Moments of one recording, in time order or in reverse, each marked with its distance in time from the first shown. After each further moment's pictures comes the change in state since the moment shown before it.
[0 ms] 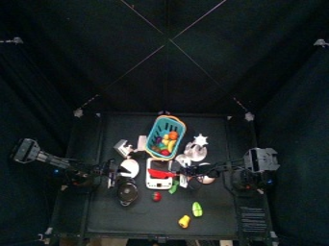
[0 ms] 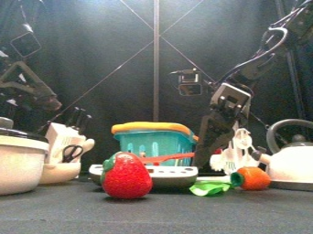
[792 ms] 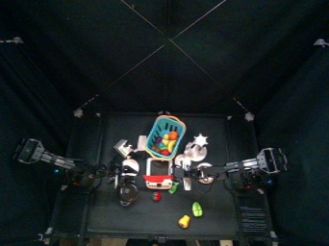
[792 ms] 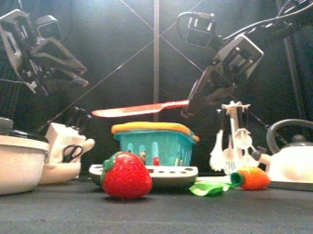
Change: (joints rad) left arm -0.005 0.160 -0.218 -0.057 -0.008 -0.212; right arm 0.067 -0.215 -0.018 -0.318 0.011 -0.002
